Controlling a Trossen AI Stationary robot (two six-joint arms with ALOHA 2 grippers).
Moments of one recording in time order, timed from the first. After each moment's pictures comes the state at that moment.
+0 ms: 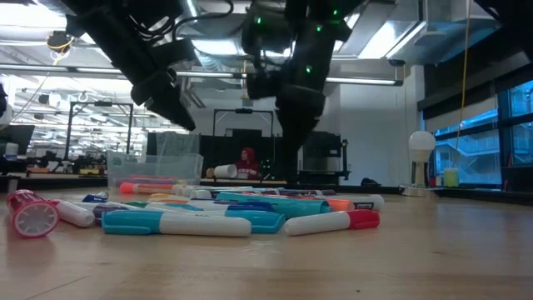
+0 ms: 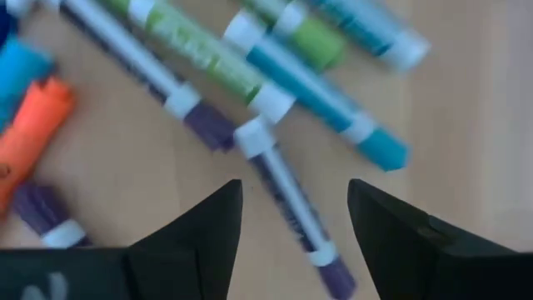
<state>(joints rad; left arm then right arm) 0.05 1.19 0.64 -0.27 -0.45 0.01 -0.05 2.01 1.58 -0.85 0.10 -0.03</state>
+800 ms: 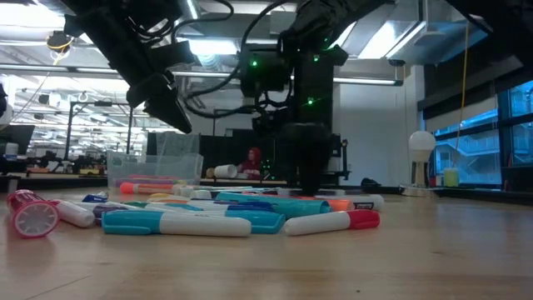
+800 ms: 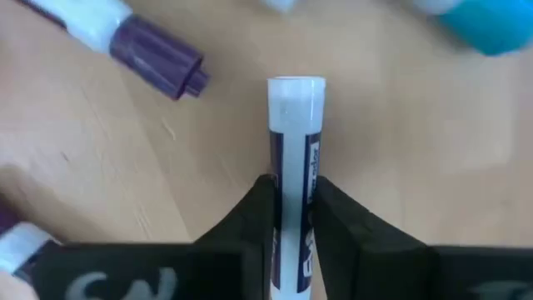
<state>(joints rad) 0.05 1.19 0.64 -0.30 -0.44 0.01 -0.04 2.09 1.58 -0.93 0.07 0.23</state>
